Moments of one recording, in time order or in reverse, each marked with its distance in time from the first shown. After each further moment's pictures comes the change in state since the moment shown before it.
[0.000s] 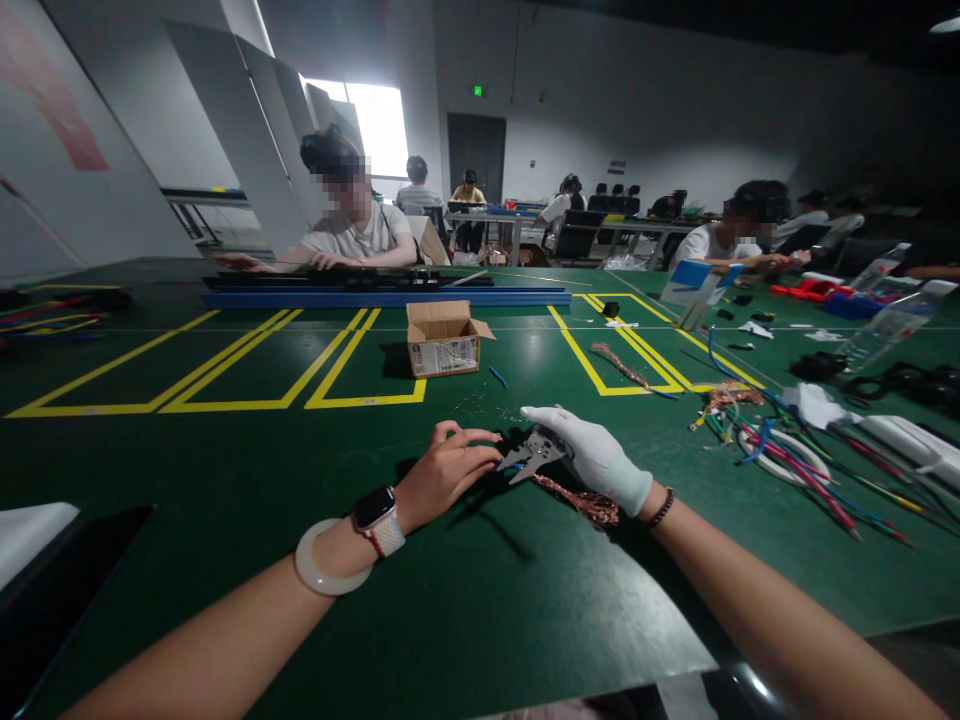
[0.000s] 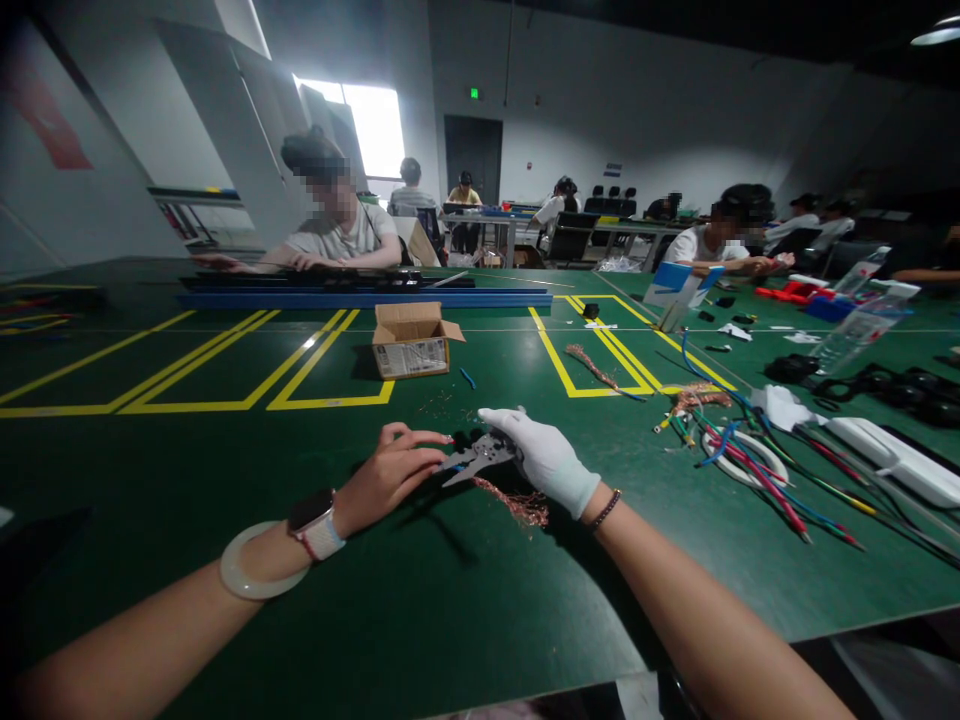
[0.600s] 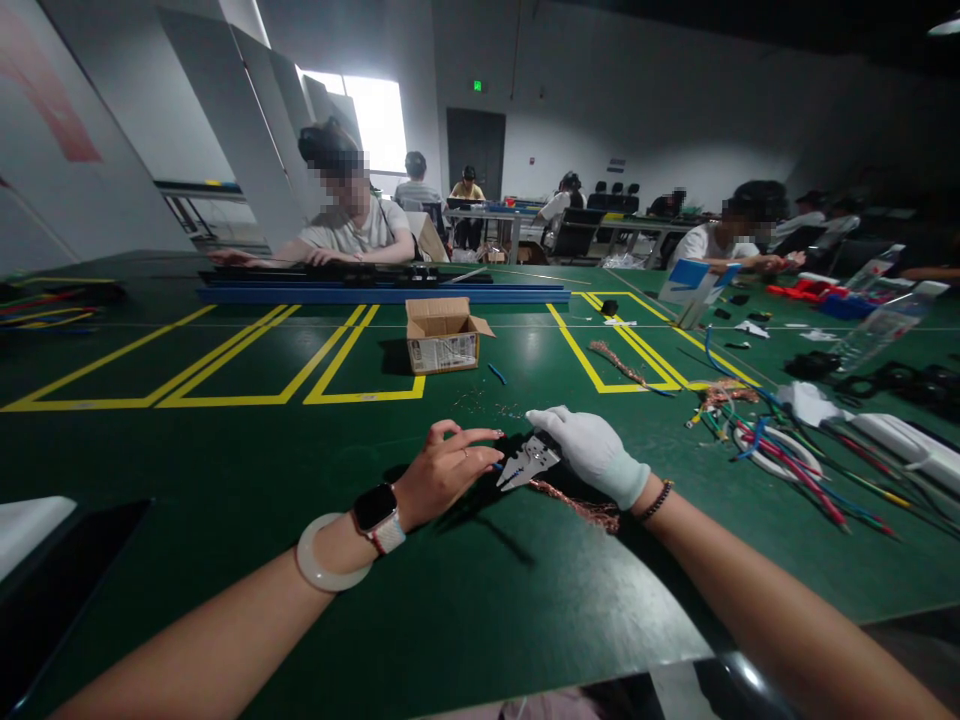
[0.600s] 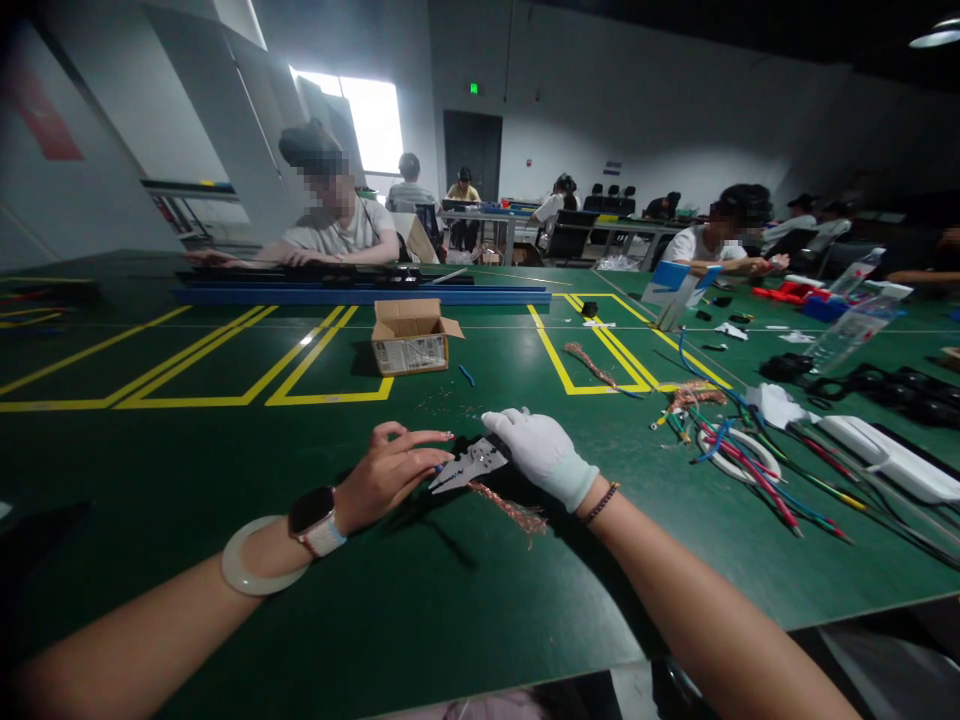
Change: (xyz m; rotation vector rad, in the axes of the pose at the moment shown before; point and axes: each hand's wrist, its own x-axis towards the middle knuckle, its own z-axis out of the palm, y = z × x) left_hand -0.003 0.007 -0.002 0.110 0.048 0.135; right_hand 0.007 -0.007 -0.005 -0.572 -0.162 0.027
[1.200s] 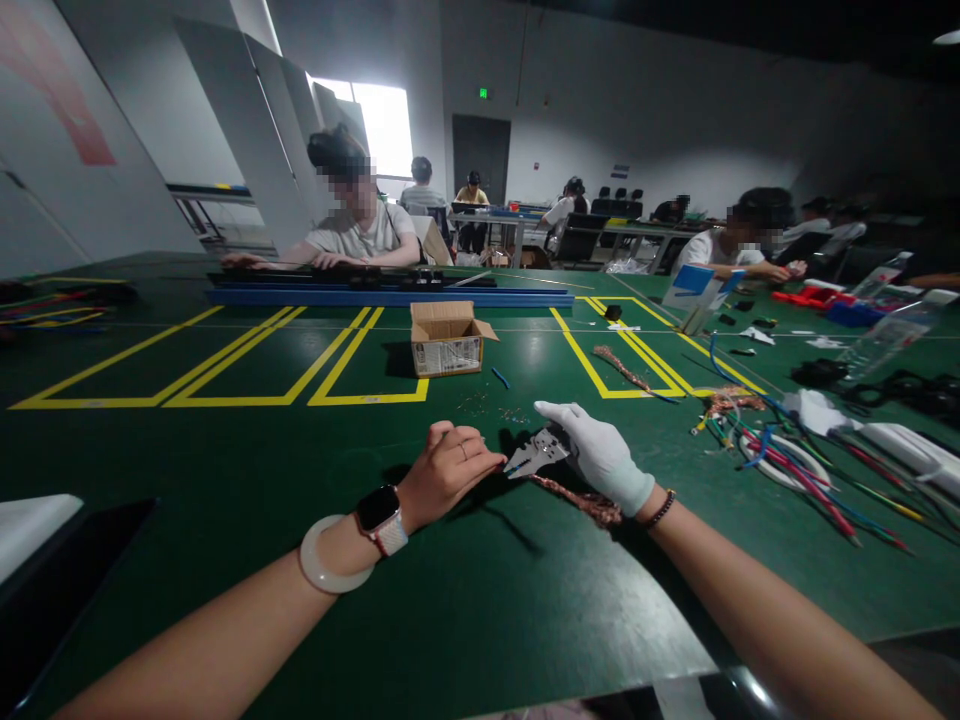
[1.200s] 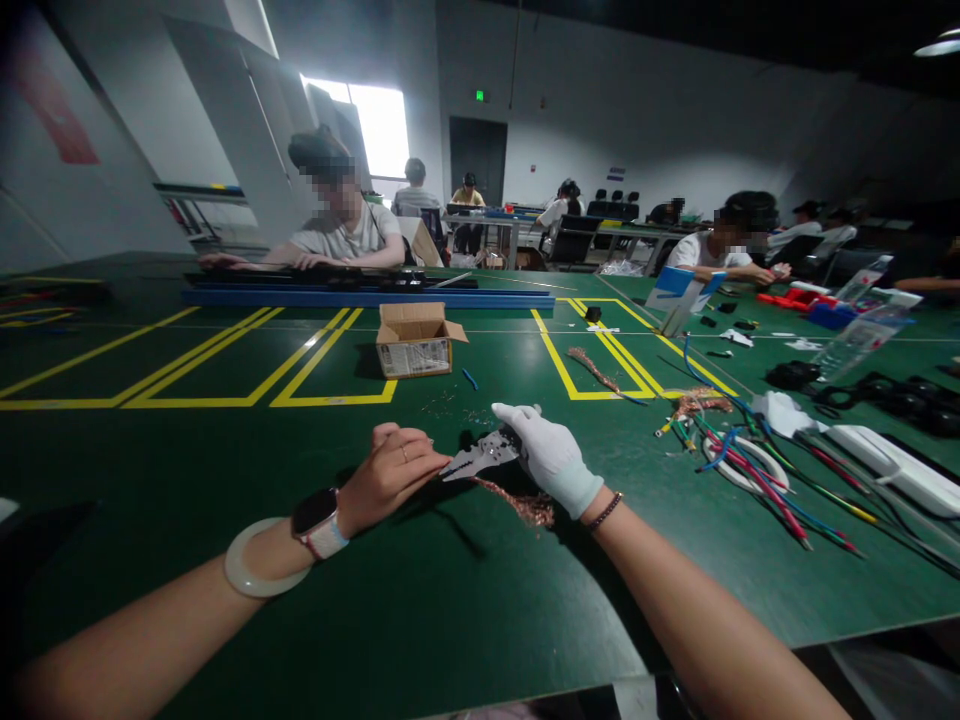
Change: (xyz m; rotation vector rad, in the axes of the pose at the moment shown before) left_hand -0.001 -0.004 0.002 0.070 0.007 -0.059; right_hand -0.006 0.002 0.006 0.302 0.159 0.122
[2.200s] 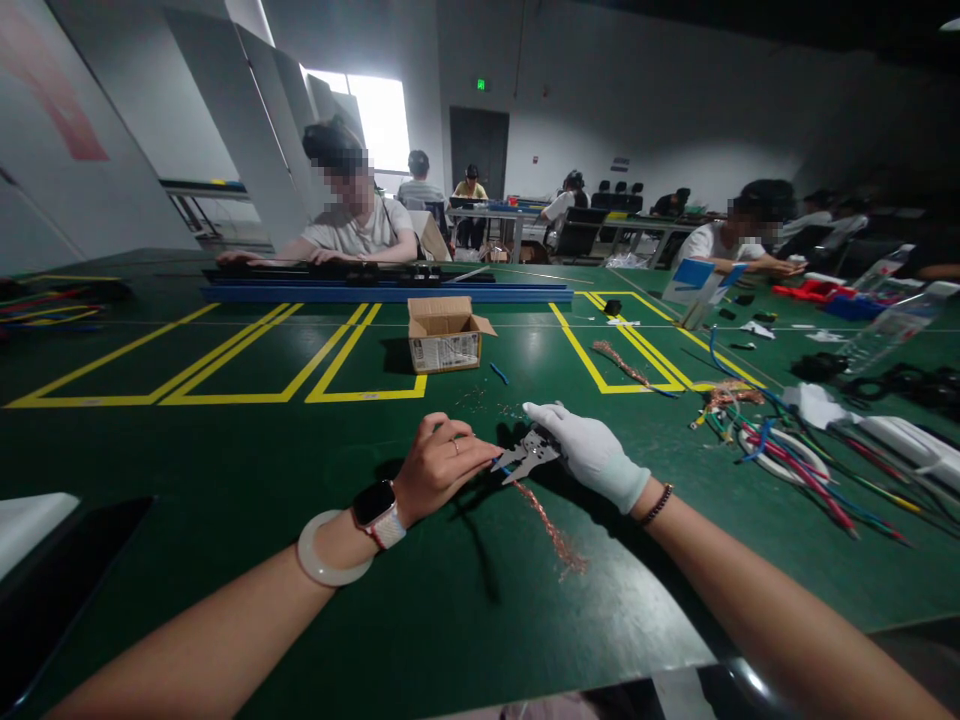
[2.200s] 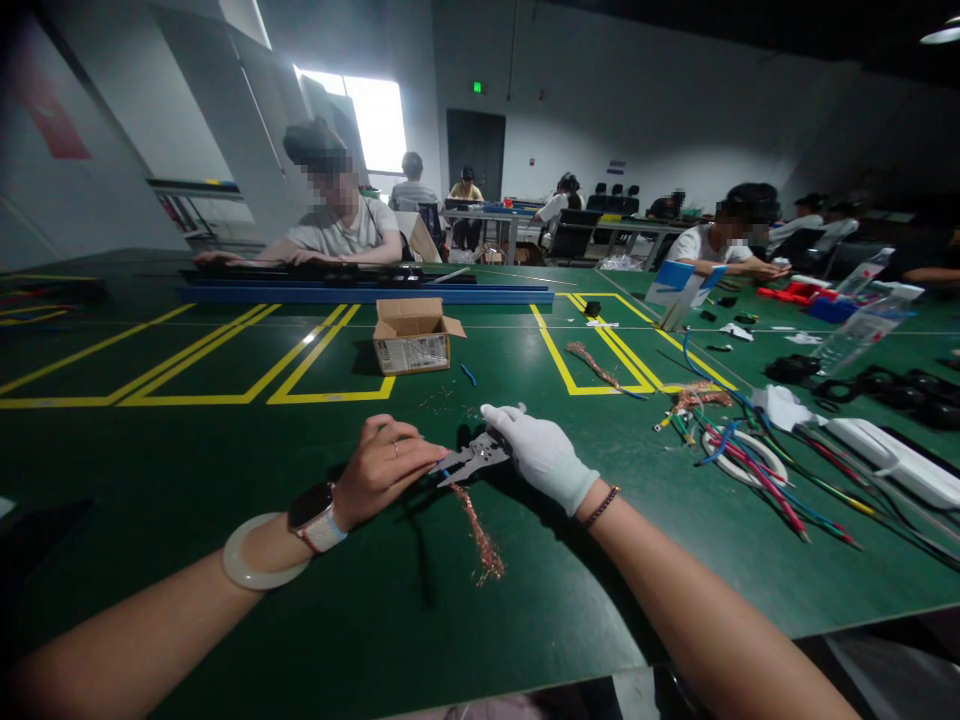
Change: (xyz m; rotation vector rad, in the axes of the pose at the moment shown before) left_hand 0.003 0.000 -0.005 0.000 0.122 0.052; right_hand 0.005 -0.001 0.006 -0.119 -0.158 -0.044
